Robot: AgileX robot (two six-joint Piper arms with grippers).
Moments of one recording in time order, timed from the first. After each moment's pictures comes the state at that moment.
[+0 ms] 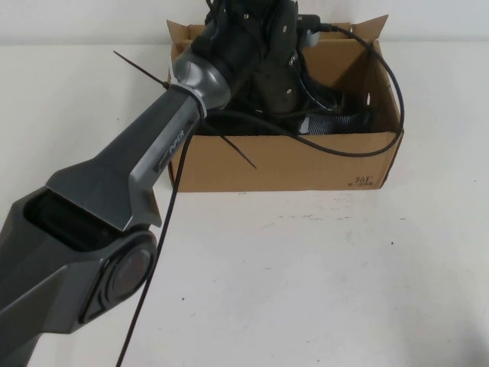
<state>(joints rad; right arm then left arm) -0.07 -0.01 0.03 0.08 0.39 -0.13 -0.65 2.46 -2.61 0.02 1.27 -0.34</state>
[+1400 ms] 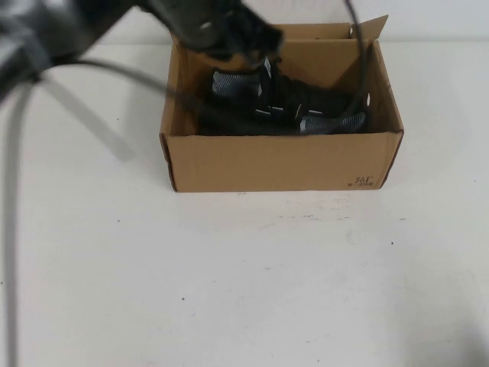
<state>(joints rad) -0.07 -0.01 0.03 0.08 0.39 -0.13 -0.65 1.87 -2.04 0.25 1.10 -0.24</state>
